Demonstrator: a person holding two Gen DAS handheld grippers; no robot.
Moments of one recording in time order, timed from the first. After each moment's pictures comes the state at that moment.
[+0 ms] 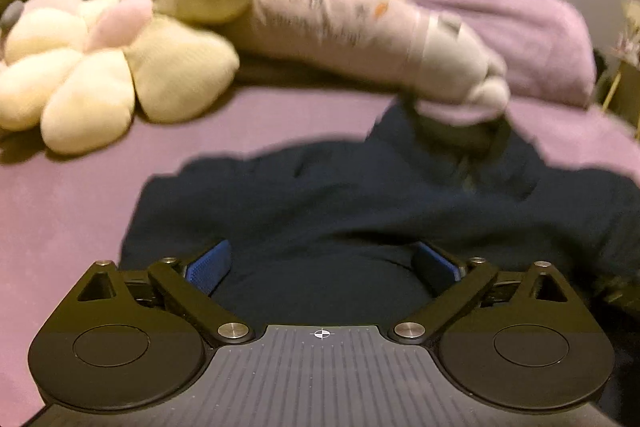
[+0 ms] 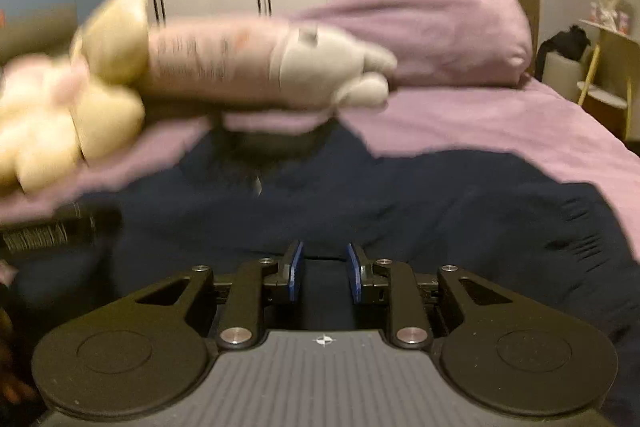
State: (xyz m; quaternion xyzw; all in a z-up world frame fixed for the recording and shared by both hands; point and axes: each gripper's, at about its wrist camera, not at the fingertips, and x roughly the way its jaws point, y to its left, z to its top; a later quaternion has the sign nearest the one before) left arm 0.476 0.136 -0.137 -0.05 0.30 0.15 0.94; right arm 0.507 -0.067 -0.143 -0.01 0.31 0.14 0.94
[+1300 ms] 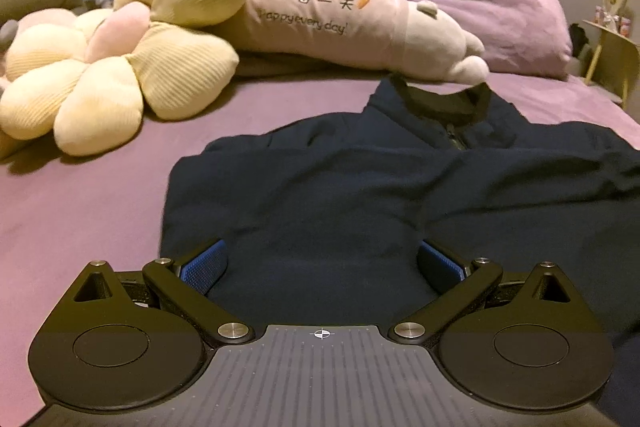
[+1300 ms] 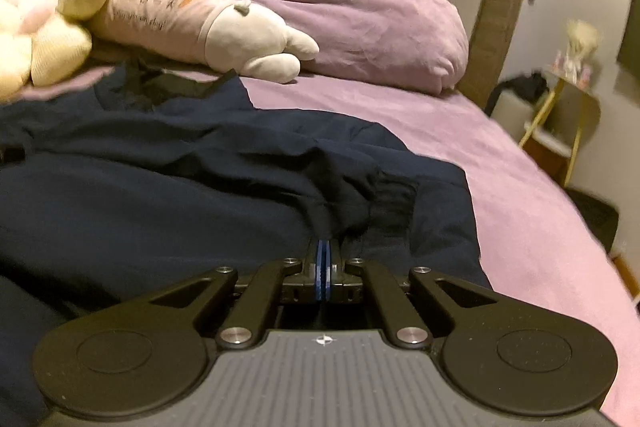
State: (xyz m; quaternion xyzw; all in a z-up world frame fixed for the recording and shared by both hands) left arm 0.425 0.136 -0.122 -0.01 0.32 0.12 0.94; right arm 0.450 -0.173 -0.126 -0.06 0.29 0.08 0.95
